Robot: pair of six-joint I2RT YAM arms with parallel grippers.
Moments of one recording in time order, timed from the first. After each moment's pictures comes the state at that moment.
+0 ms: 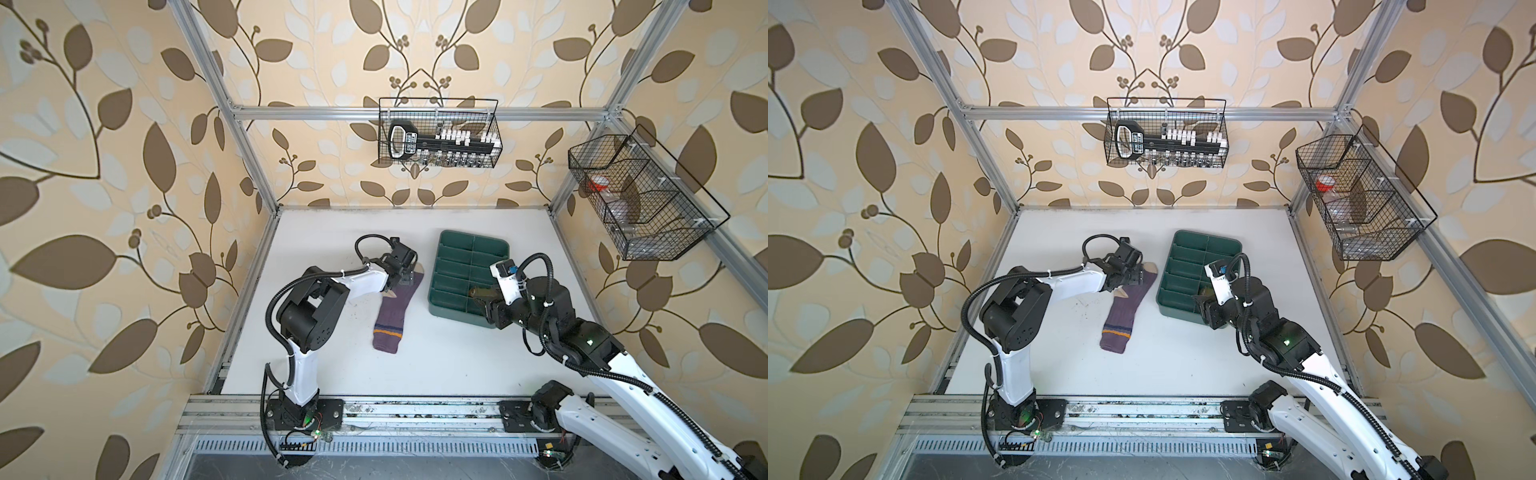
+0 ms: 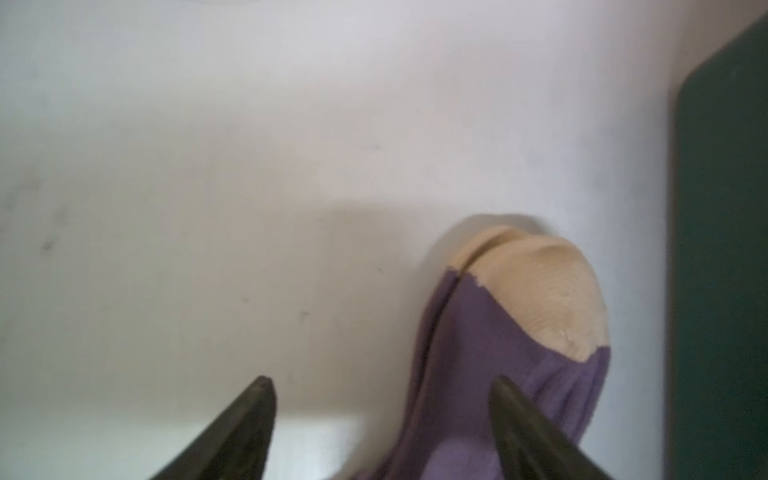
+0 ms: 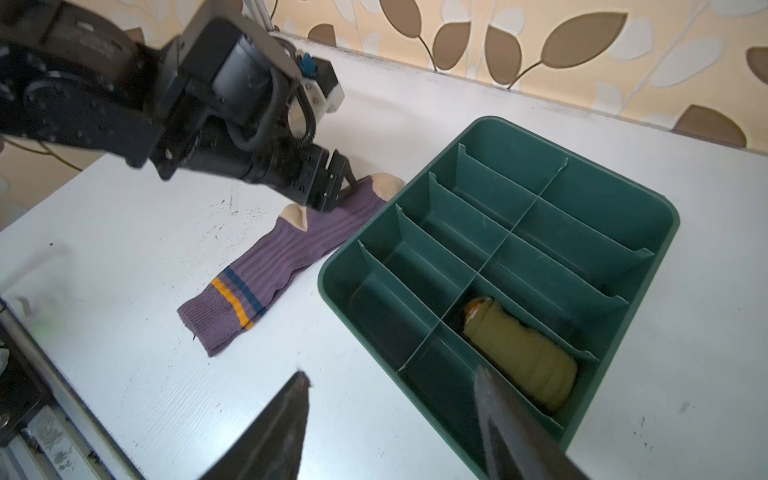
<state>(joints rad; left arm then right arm) -0.57 1.90 1.24 -0.28 -0.29 -0.51 0.55 0.73 0.77 -0.59 0.02 0.07</state>
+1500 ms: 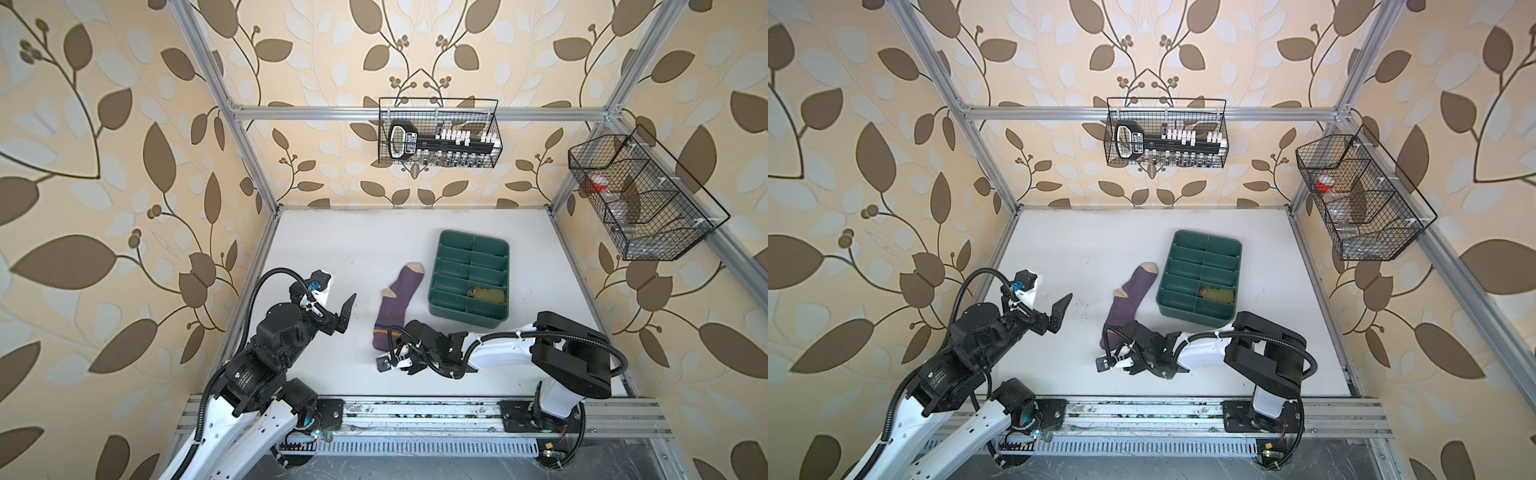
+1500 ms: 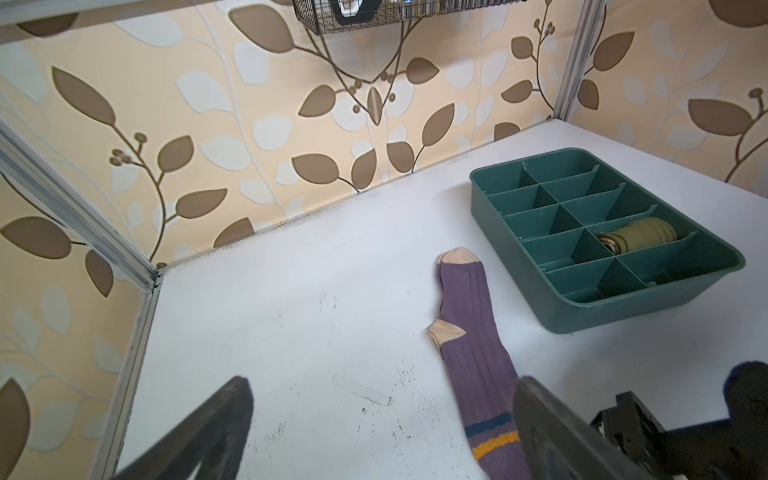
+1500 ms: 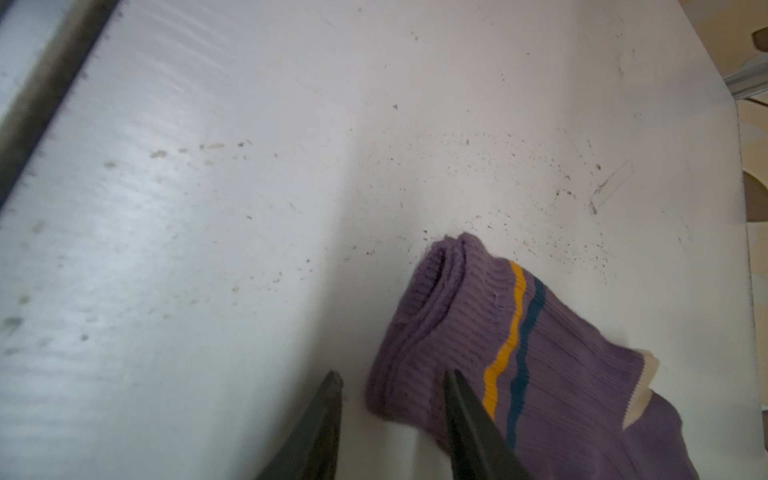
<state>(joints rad) -0.53 0.45 0.73 -0.57 -0.16 0.08 1.12 1.73 0.74 0.17 0.02 -0.80</state>
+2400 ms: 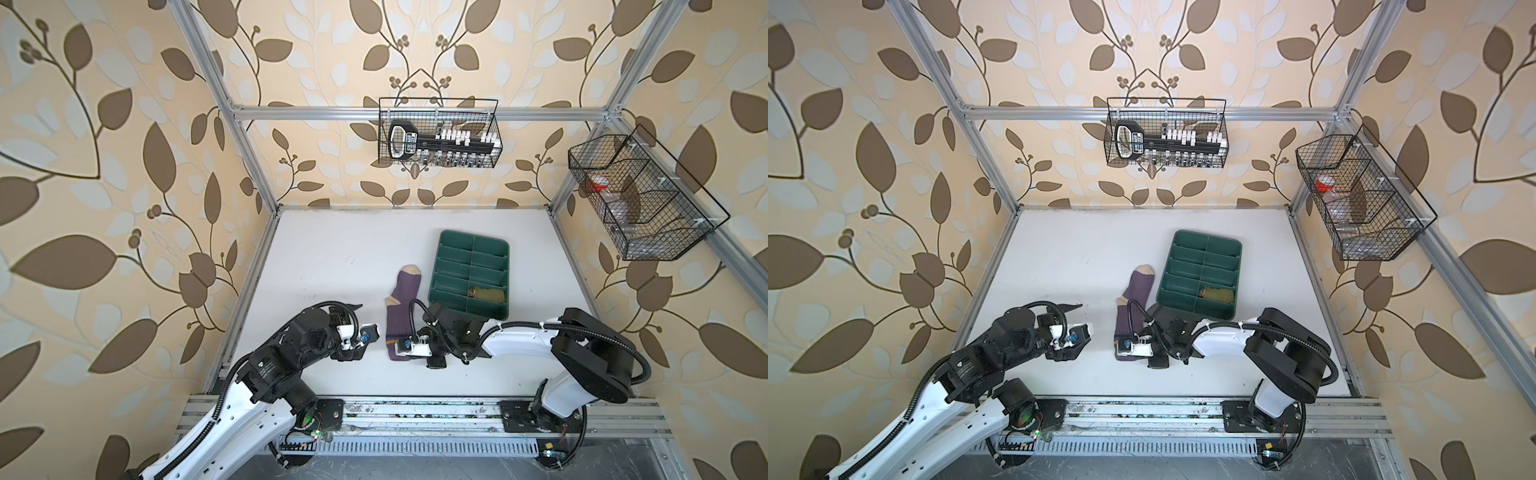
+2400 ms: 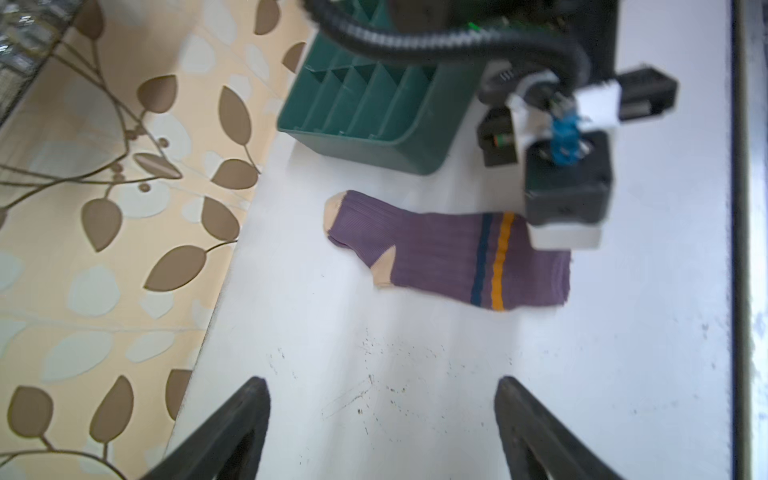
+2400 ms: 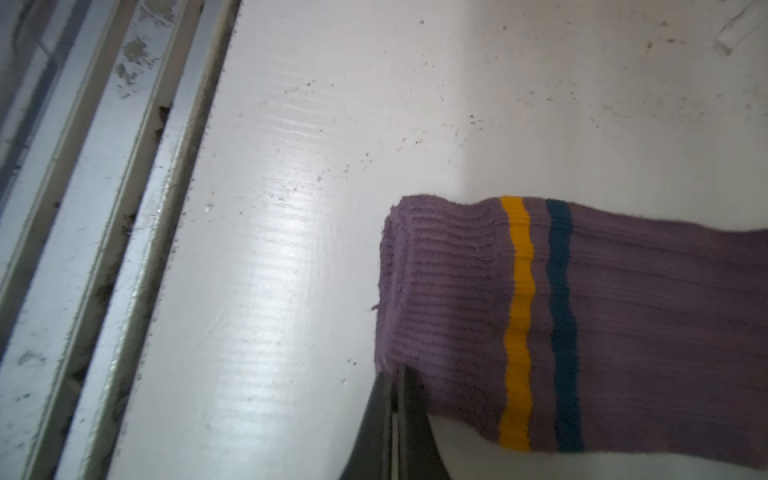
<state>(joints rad) -0.68 0.49 0.57 -0.67 0.09 0.86 0.92 1.61 0.68 -0.07 -0.37 -0.63</state>
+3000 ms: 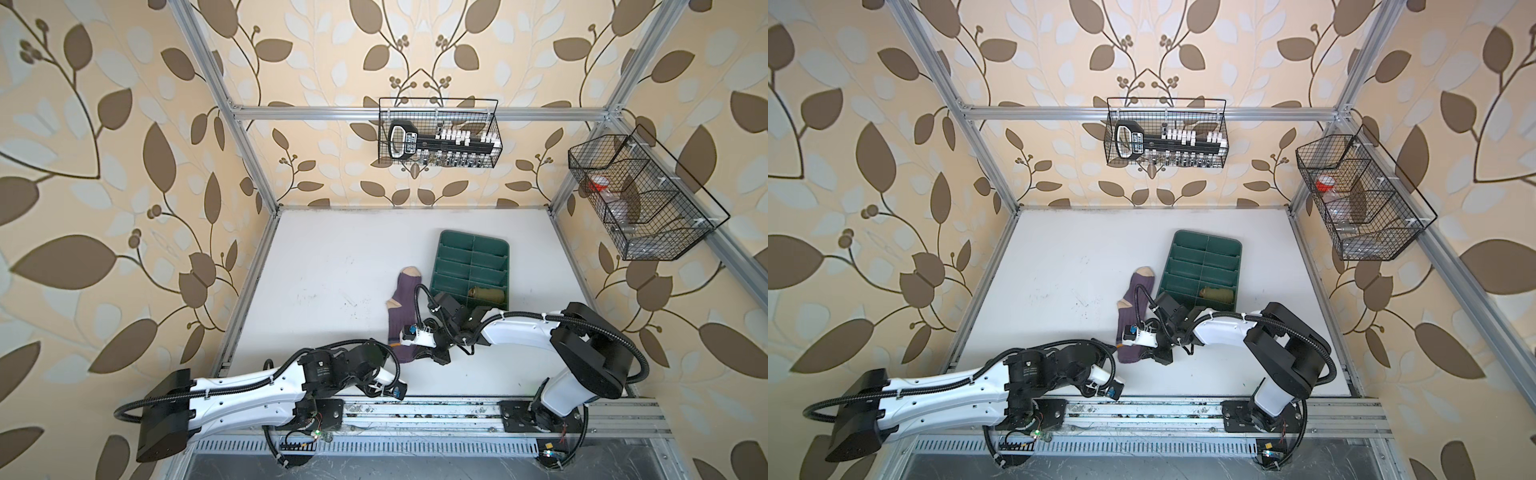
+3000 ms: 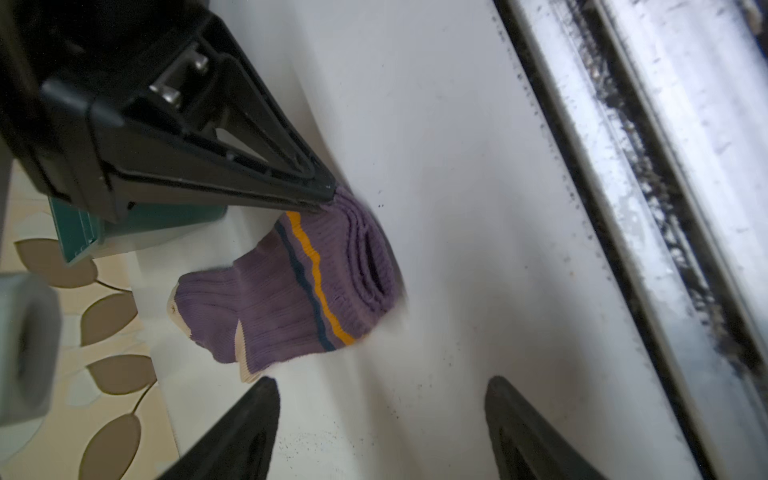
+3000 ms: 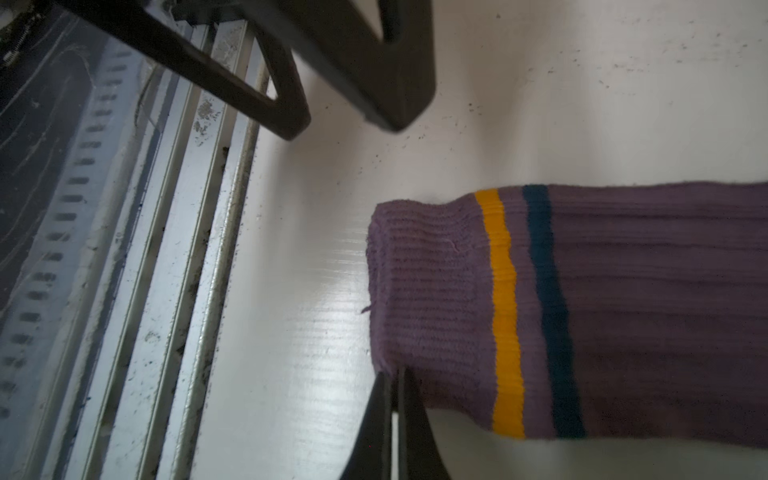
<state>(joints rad) -1.18 0.87 0.35 -0.37 -0.19 0.98 0.83 1.62 0.74 -0.20 -0.54 -0.58</state>
